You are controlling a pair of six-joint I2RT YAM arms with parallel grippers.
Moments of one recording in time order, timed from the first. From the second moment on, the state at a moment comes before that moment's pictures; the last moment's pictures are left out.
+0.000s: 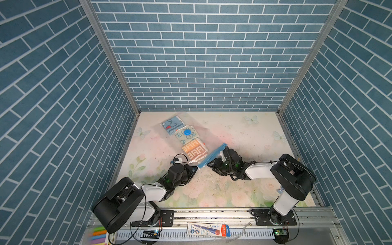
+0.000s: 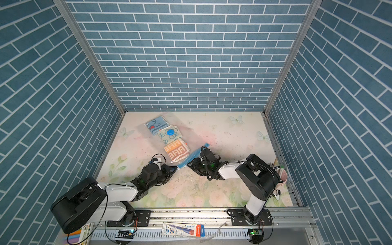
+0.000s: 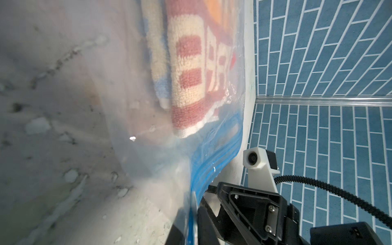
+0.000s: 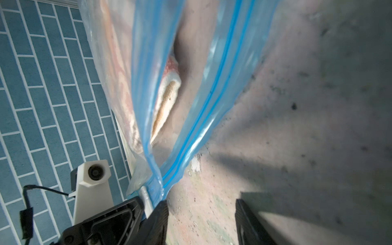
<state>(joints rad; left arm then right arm) -0.68 1.29 0.16 0.67 0.10 -1.44 0.82 1.70 0.64 0.37 -0.35 1.25</state>
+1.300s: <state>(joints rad) -0.69 1.28 0.24 0.58 0.12 -1.42 0.93 1.67 0.53 0.70 -0.20 1.58</state>
